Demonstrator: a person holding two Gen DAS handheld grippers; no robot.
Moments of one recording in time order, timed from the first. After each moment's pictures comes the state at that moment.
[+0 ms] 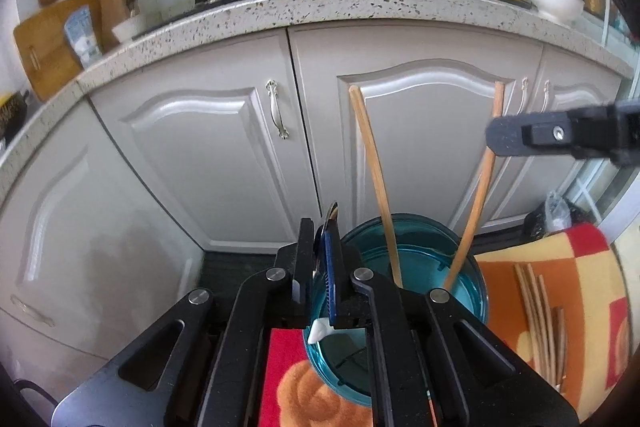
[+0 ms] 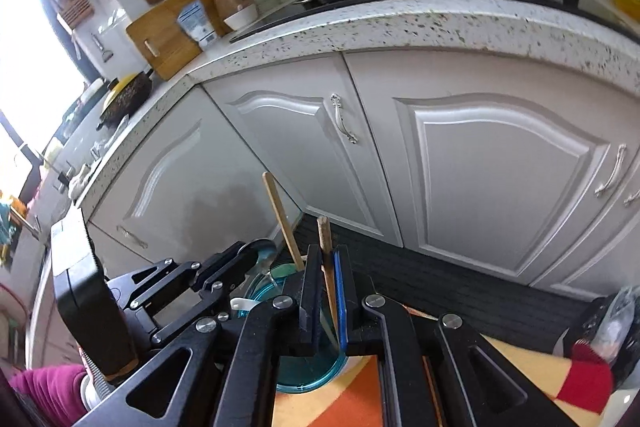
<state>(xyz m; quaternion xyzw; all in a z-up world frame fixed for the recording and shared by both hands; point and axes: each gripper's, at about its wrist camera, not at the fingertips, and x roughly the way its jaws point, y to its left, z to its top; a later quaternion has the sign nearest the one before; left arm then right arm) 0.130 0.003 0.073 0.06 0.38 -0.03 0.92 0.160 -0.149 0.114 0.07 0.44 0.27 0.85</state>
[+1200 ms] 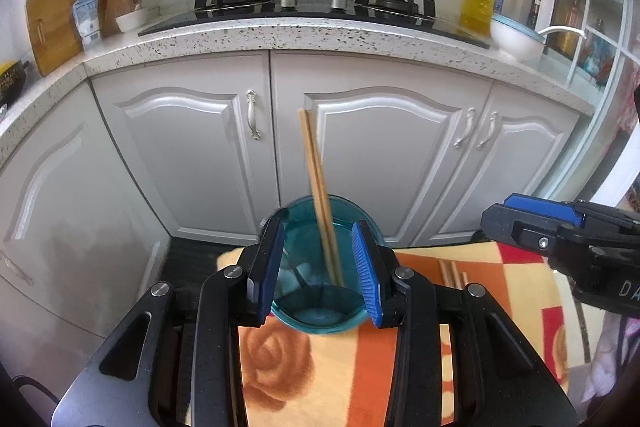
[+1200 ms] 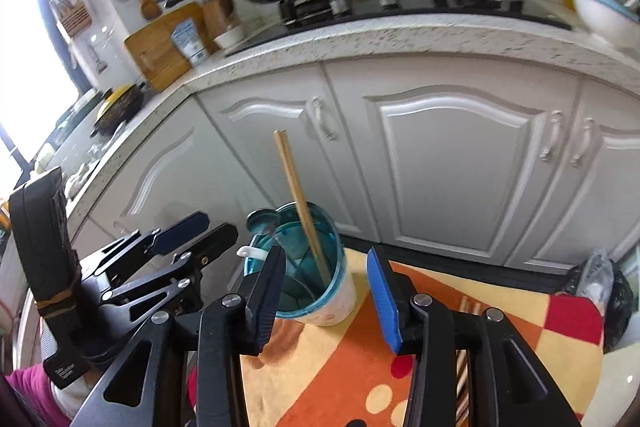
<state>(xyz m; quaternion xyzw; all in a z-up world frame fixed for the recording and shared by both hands) 0.055 -0.011 0.120 -0.01 0.37 -0.07 0.93 0.061 -0.174 0.134 0.07 0.41 0.21 0.89</state>
